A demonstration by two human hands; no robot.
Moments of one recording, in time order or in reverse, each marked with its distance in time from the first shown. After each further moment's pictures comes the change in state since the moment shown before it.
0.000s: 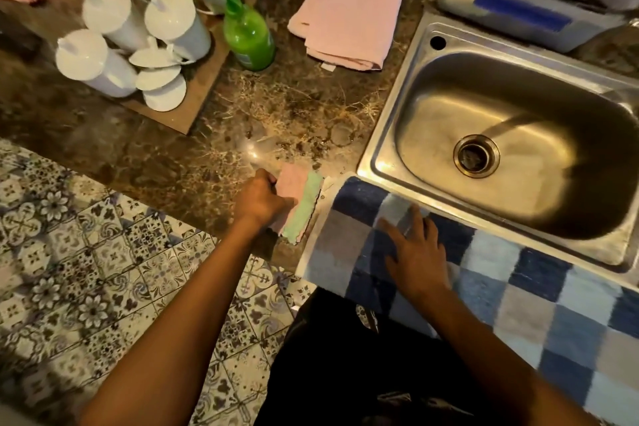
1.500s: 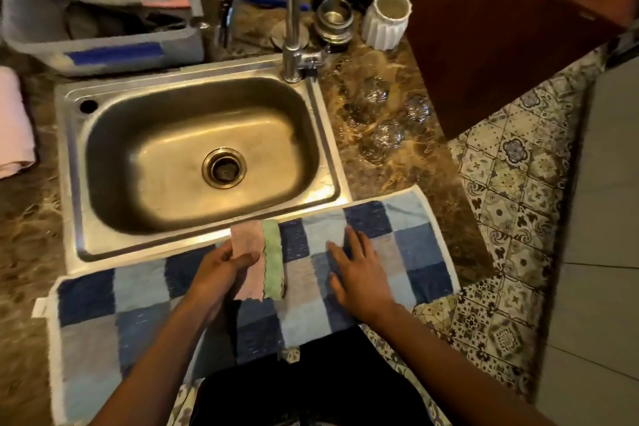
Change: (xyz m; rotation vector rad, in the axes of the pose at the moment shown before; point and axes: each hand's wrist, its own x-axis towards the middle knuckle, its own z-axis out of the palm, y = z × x) left_hand -0.161 0.230 0.245 -0.449 -0.604 0.041; right_hand -0.150 0.280 0.043 0.314 0.250 0.313
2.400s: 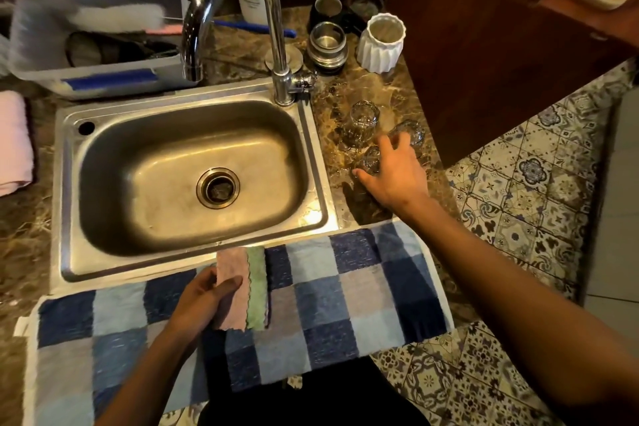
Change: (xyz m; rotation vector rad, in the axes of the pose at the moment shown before) left_hand -0.022 0.014 0.025 0.095 0.075 0.054; right_hand 0.148 0.084 -0.159 0.019 0.397 0.161
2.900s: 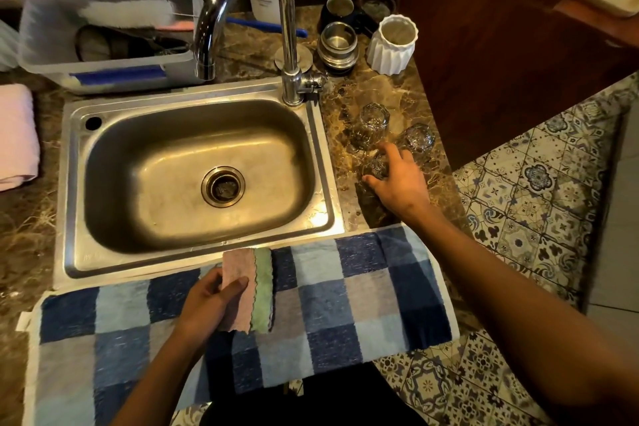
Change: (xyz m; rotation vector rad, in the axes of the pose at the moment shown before) left_hand 0.001 -0.007 0.003 -0.035 0.067 0.001; right_hand 0.005 0.001 0.013 0.205 -0.128 0.095
